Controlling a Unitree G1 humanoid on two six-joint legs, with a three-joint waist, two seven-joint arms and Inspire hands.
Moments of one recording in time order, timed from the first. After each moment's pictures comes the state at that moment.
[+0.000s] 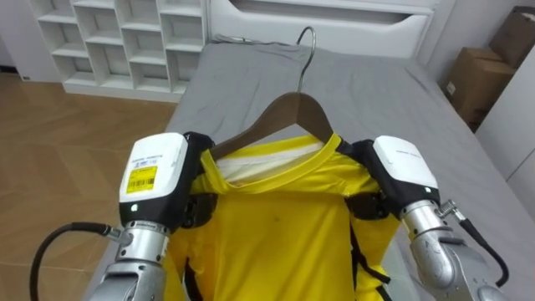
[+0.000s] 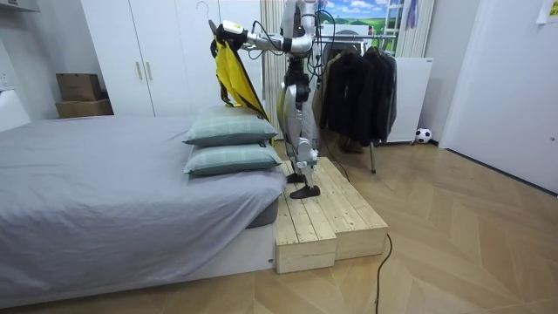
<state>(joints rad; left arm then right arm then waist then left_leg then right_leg) -0.02 0.26 -0.18 -0.15 0.94 0.09 0.19 -0.25 -0.34 0.21 0.27 -0.79 0.00 -0.13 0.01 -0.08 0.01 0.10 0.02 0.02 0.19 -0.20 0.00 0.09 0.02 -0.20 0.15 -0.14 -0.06</state>
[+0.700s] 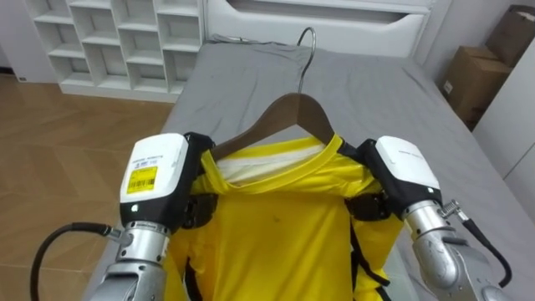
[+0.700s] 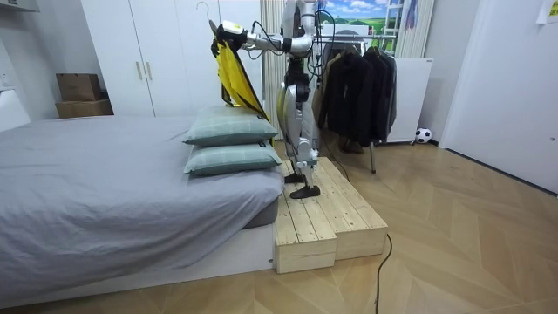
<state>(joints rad) -0.02 0.26 -0.18 -0.15 0.93 0.09 0.19 -0.25 -0.35 0.21 0.27 -0.75 -0.01 -0.12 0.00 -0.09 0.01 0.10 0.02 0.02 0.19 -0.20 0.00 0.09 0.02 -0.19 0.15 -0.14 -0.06</state>
